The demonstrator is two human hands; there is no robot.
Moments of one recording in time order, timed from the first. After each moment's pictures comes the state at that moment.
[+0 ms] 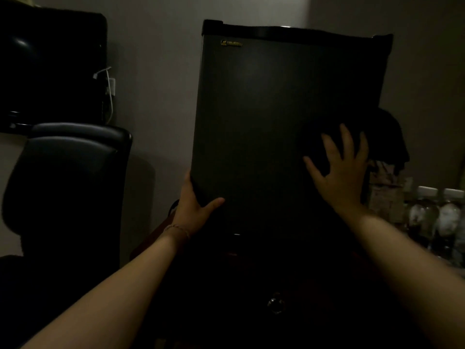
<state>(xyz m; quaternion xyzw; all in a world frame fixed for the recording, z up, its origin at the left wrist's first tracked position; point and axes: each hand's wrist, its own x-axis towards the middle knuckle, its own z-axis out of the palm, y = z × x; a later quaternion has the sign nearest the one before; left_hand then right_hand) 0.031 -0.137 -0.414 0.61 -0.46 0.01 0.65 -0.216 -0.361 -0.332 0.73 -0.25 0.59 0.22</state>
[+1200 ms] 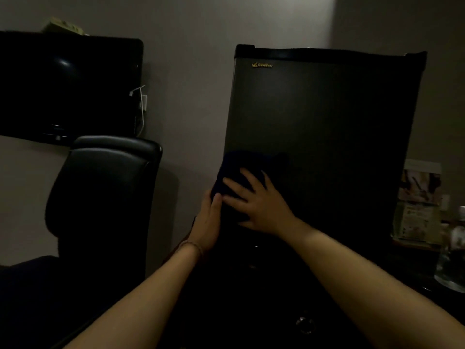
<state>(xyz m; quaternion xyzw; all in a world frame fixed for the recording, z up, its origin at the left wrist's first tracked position) 0.038 -0.116 -0.427 0.57 -0.43 -0.05 0.70 -0.064 -0.266 -0.364 0.84 0.05 0.34 0.43</state>
